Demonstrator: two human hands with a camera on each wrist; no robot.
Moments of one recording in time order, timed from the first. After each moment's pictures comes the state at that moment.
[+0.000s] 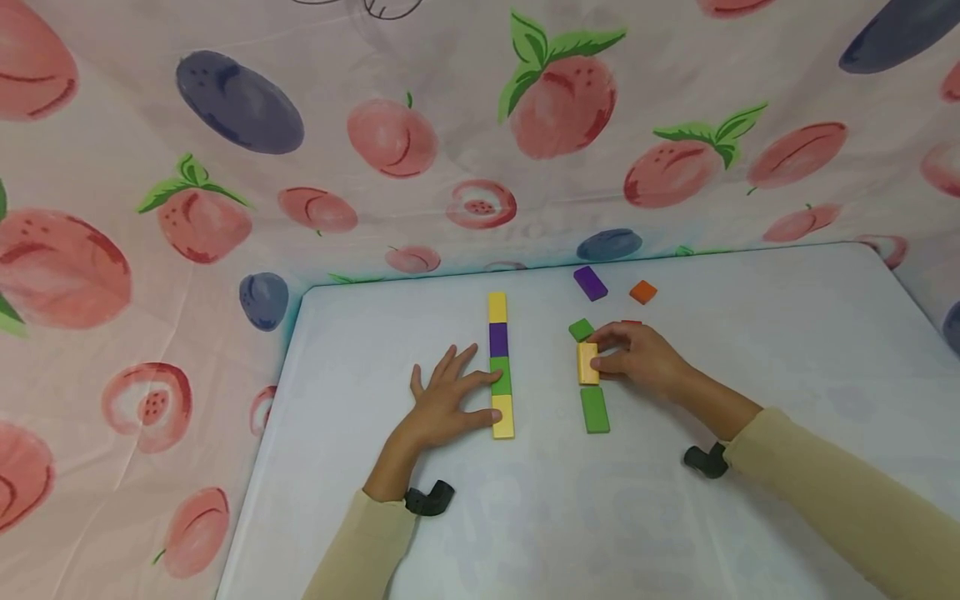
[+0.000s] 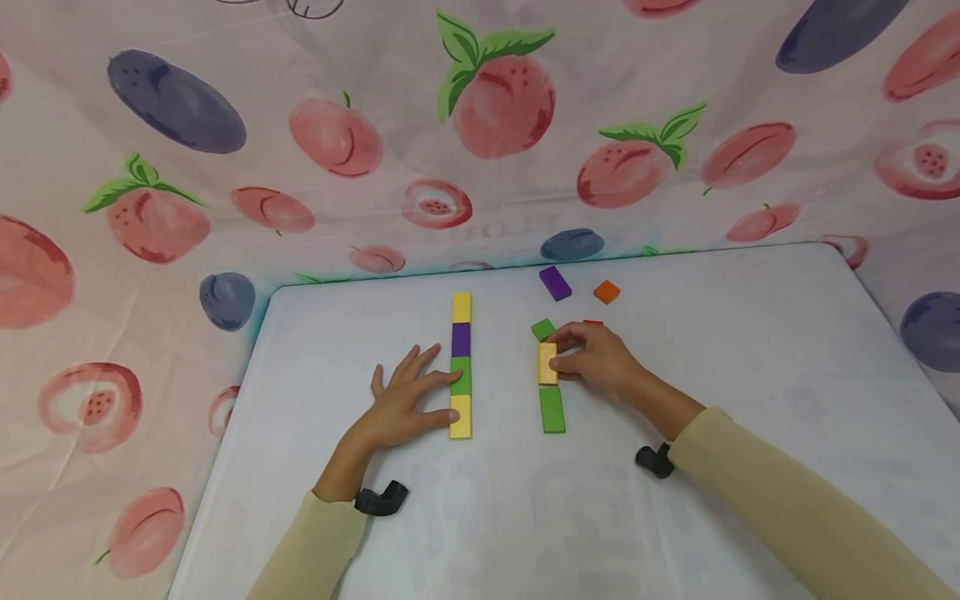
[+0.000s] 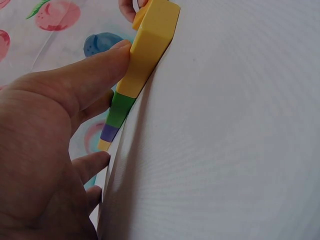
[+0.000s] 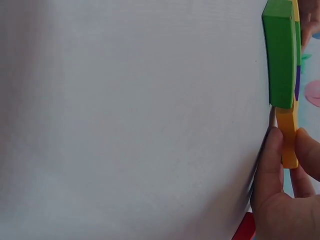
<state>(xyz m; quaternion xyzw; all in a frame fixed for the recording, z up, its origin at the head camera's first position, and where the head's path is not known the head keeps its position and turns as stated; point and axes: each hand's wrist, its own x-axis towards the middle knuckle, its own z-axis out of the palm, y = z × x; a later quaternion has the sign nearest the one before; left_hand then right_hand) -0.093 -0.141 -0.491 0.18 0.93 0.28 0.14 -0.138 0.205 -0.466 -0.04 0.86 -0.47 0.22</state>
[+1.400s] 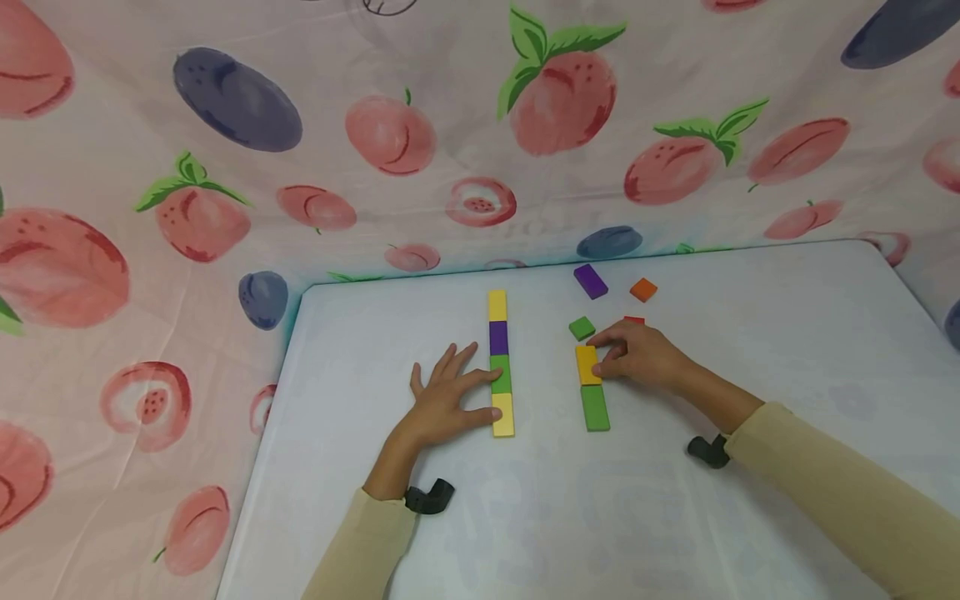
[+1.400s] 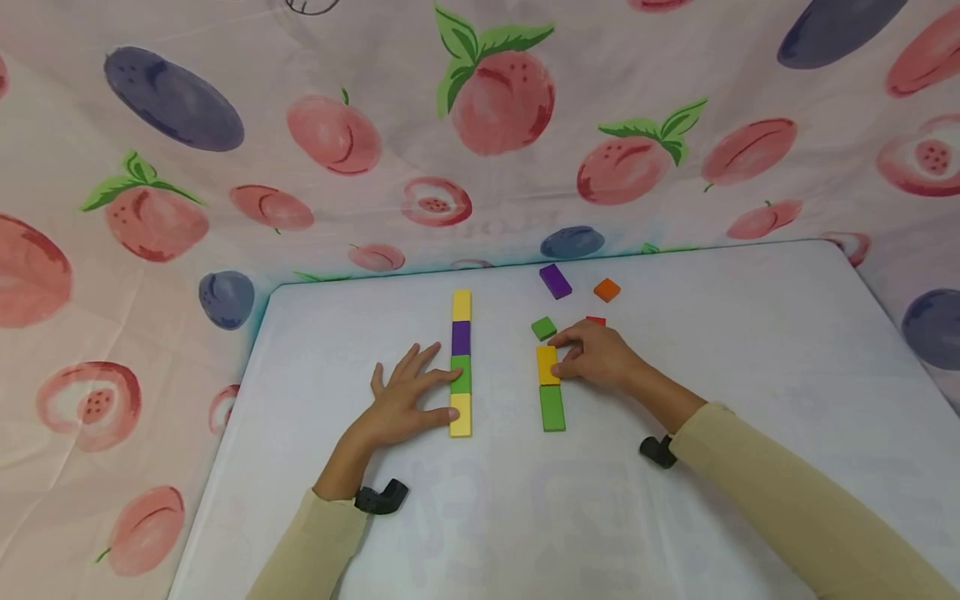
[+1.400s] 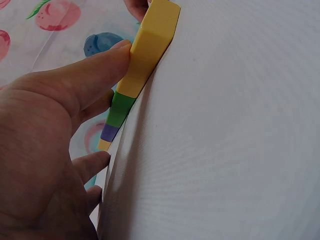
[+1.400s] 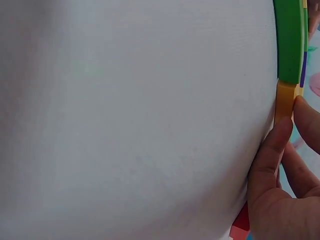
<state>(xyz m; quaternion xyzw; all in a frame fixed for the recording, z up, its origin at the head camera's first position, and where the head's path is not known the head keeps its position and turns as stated) -0.092 -0.142 -0.490 0.19 0.93 0.28 0.13 -0.143 0.209 -0.465 -0.08 0.90 -0.37 0.22</state>
